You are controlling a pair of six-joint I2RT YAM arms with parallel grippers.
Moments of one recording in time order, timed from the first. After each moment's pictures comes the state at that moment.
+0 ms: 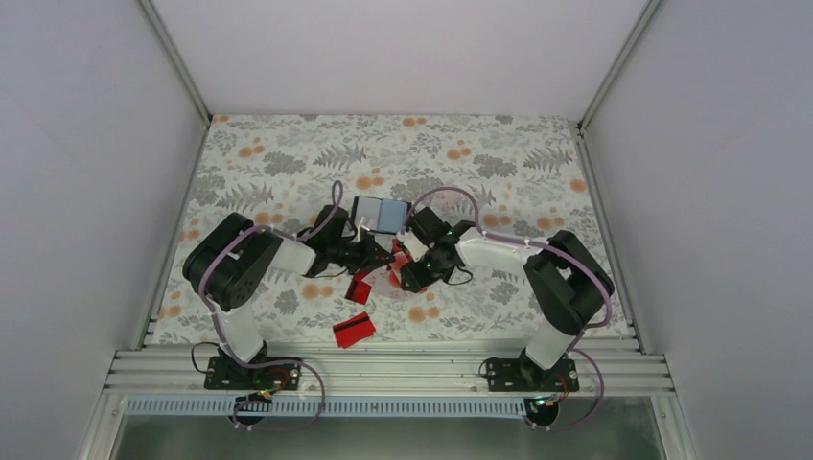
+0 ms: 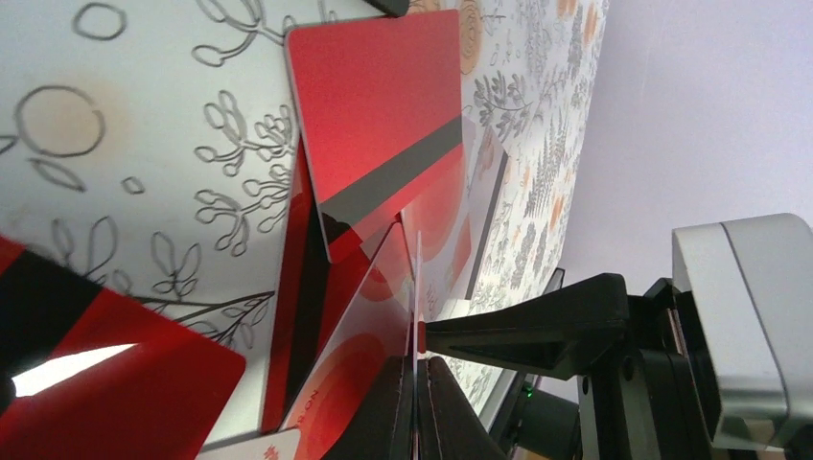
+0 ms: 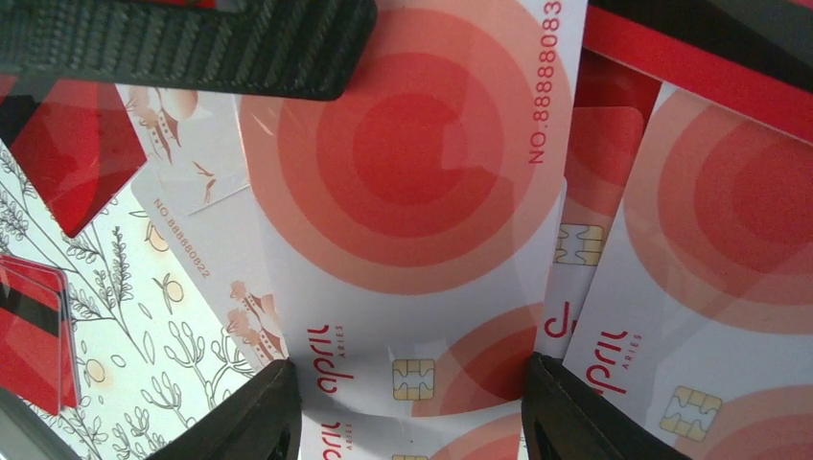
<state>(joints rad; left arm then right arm) -0.52 1.81 0.63 0.47 0.79 -1.03 0.75 1.70 0.95 -0.54 -0.28 0.17</state>
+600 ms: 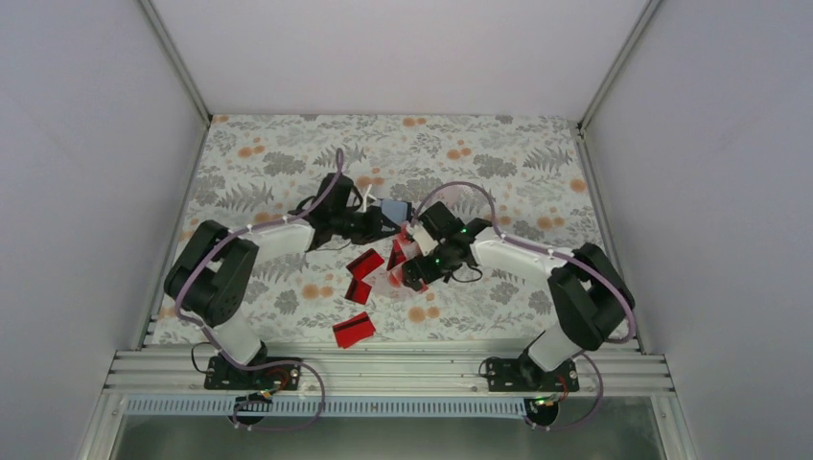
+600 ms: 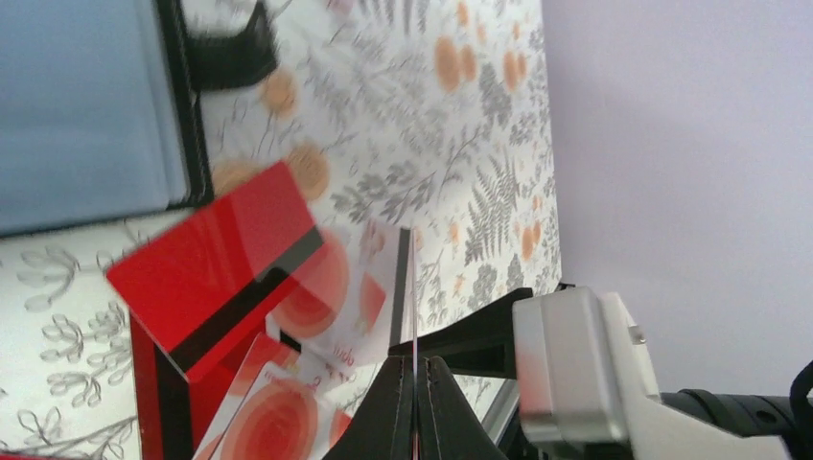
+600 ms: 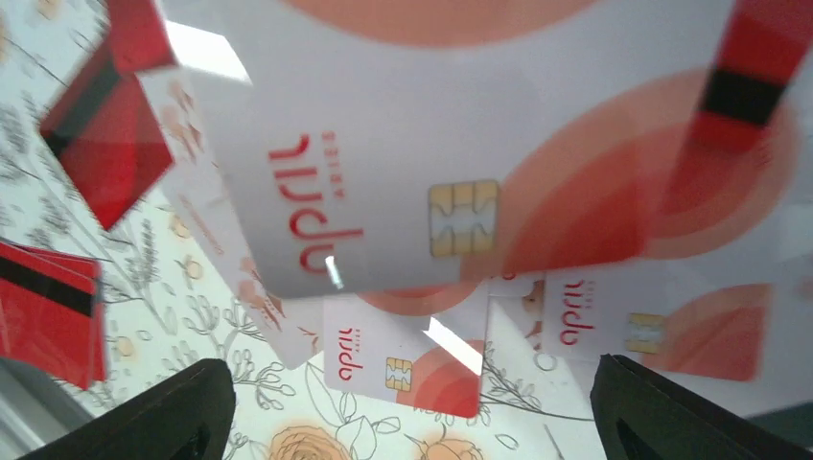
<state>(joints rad) -0.52 1.70 0.85 0.15 0.72 -0.85 0.73 1.60 0.92 -0.57 -0.24 0.18</state>
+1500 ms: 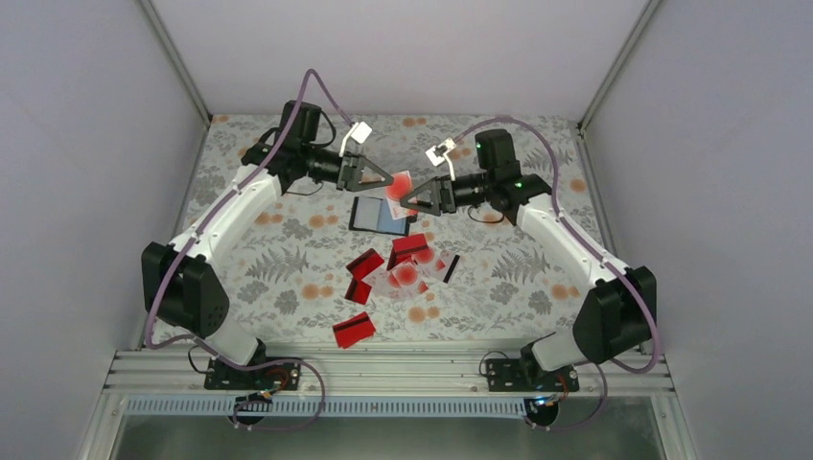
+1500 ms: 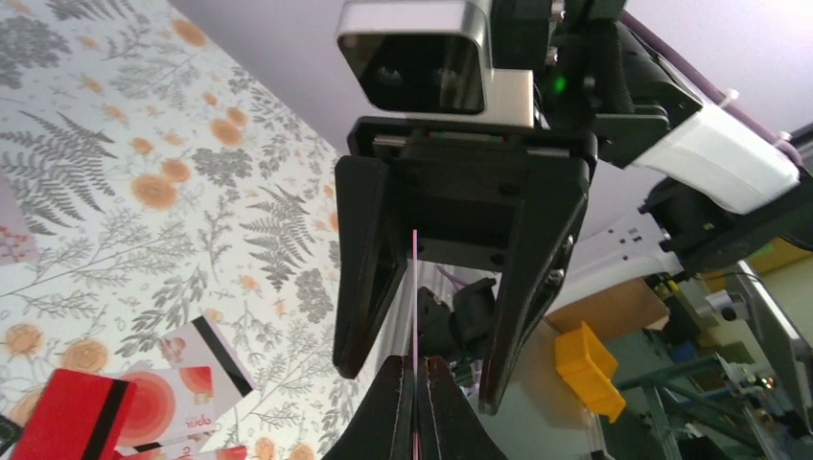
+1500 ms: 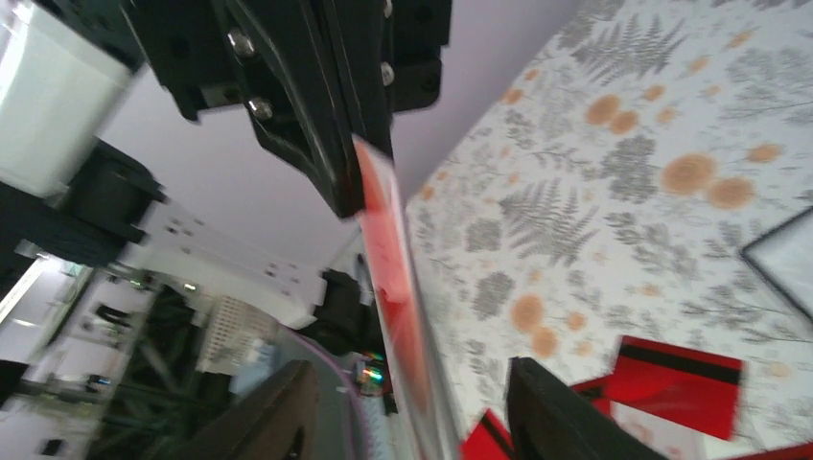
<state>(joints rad) -0.36 1.58 1.45 -0.55 1.19 -0.17 0.41 1.46 1.22 -0.42 -1.10 0.27</state>
